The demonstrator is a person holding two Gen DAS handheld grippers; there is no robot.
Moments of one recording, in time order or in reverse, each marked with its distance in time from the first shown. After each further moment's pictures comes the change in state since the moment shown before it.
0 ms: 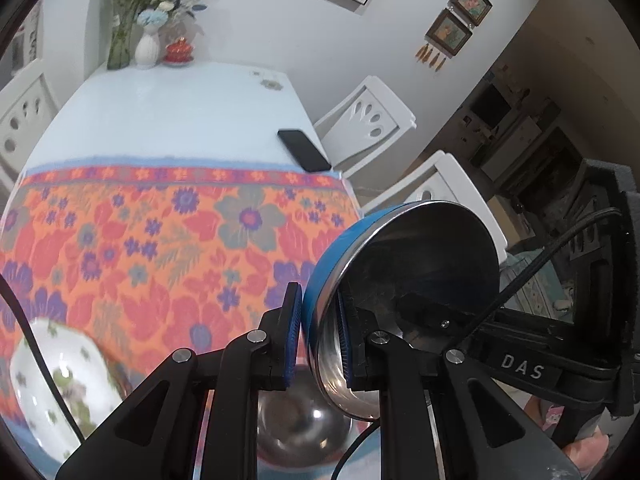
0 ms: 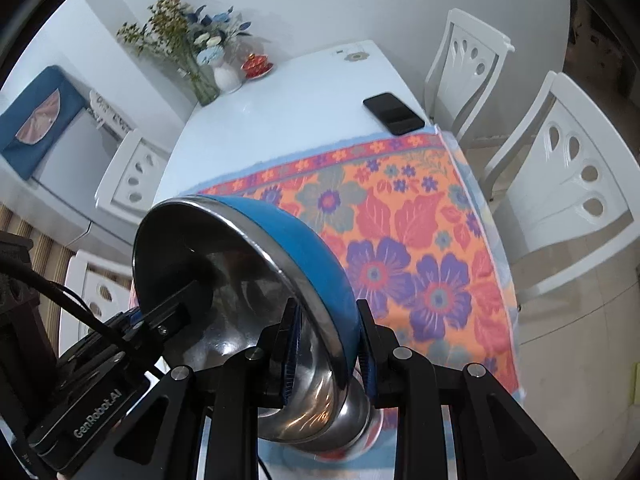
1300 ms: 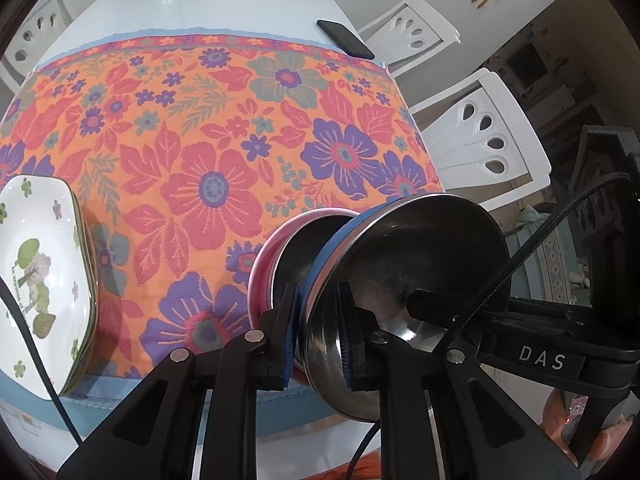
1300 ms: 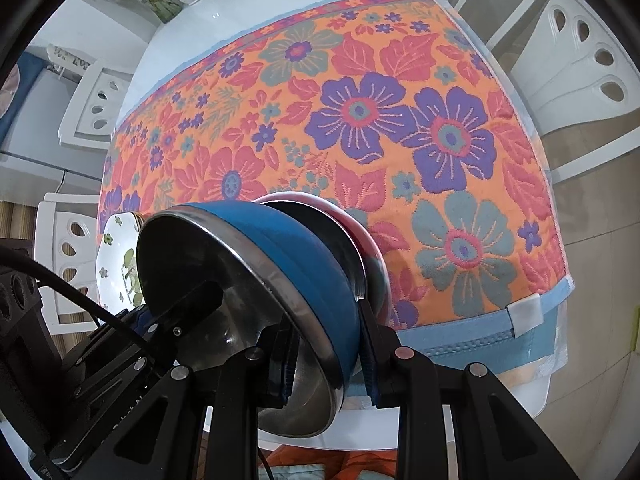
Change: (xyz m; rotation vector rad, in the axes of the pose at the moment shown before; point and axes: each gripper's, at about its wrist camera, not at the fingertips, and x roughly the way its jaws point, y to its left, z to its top) left arm 0.053 0.034 -0.101 -0.070 0.252 0.077; right arm 0.083 -0.025 -0.092 0.083 0.322 -0.015
